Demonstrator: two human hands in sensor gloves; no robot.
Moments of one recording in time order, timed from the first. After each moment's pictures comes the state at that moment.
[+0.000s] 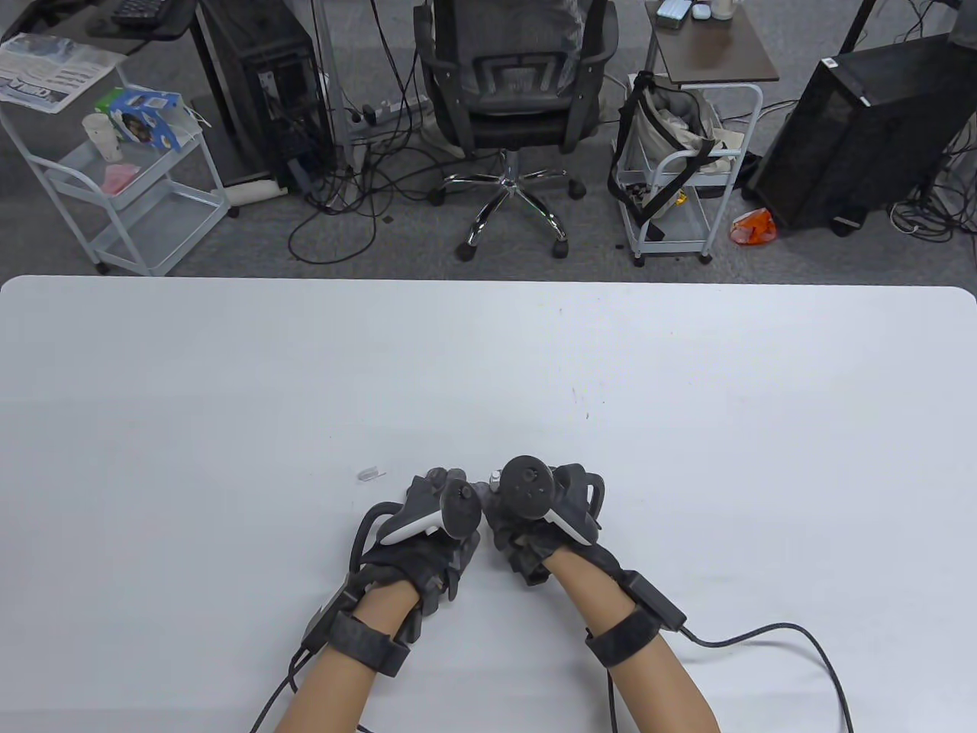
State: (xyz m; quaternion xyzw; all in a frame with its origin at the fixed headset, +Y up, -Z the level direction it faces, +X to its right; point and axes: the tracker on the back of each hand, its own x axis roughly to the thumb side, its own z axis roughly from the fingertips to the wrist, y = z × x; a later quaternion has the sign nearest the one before) left_hand -0.098 -0.797 -0.339 -0.29 -0.15 0.05 0.94; right_hand 0.049 -0.743 -0.361 0.14 -0.09 0.97 0.20
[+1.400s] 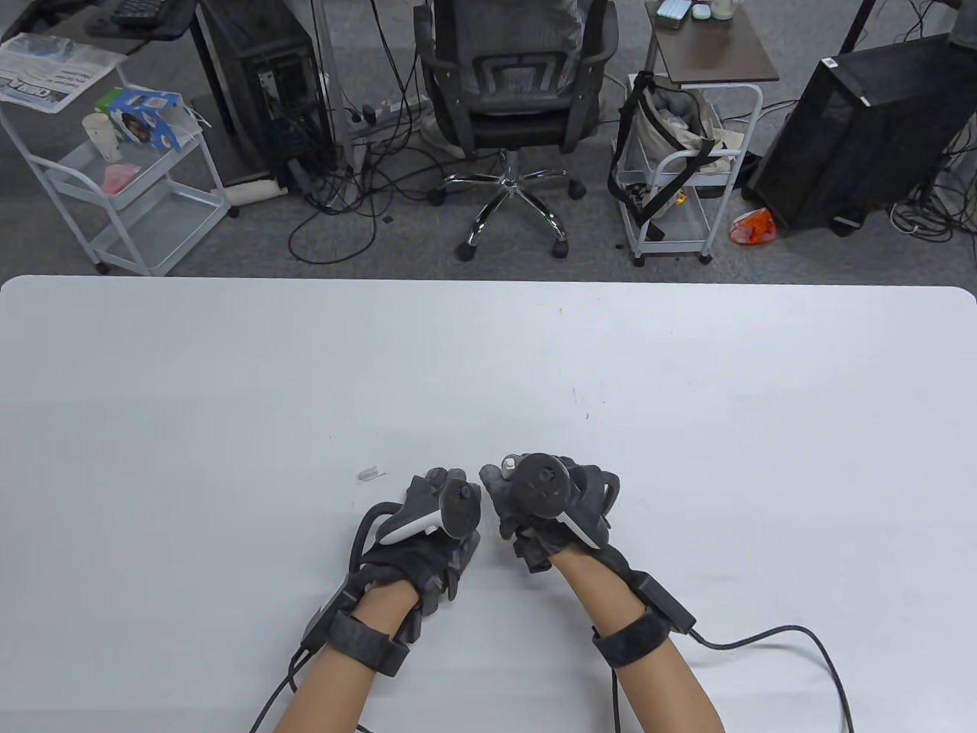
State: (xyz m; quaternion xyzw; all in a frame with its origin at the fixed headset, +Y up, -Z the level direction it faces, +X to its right) left_hand -0.098 -0.798 -0.339 -0.29 -0.15 0.06 0.94; right_hand 0.063 -0.721 -0.356 0.10 -0.16 0.96 0.20
